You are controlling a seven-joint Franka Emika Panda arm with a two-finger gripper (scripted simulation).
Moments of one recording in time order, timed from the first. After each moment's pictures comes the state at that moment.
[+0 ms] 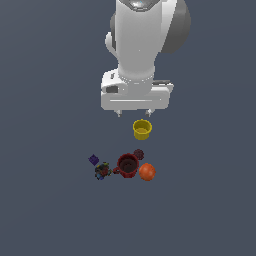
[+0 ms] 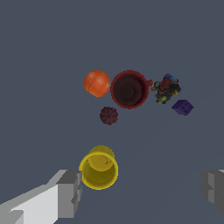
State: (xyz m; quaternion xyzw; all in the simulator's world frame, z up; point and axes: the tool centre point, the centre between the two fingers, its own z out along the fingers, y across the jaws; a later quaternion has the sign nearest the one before) arm -0.011 0.021 0.289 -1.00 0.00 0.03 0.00
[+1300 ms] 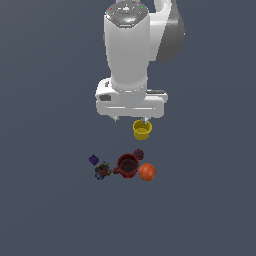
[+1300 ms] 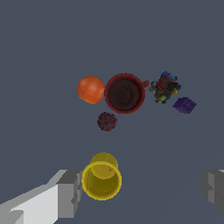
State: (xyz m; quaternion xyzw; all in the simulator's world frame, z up) arm 0.003 0.010 0.273 -1.00 0.05 0.04 0.02
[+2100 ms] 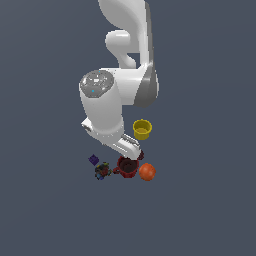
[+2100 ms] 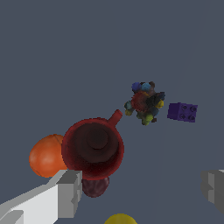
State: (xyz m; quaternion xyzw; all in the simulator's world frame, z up) arm 0.061 -0.050 0.176 -0.96 0.28 0.02 0.02
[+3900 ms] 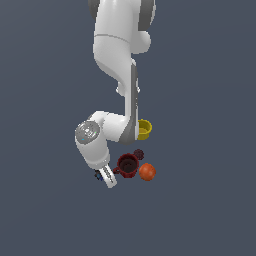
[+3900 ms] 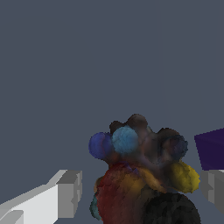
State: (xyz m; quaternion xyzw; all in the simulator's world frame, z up) arm 0.086 -0.112 0.034 -0.88 0.47 0.00 0.00
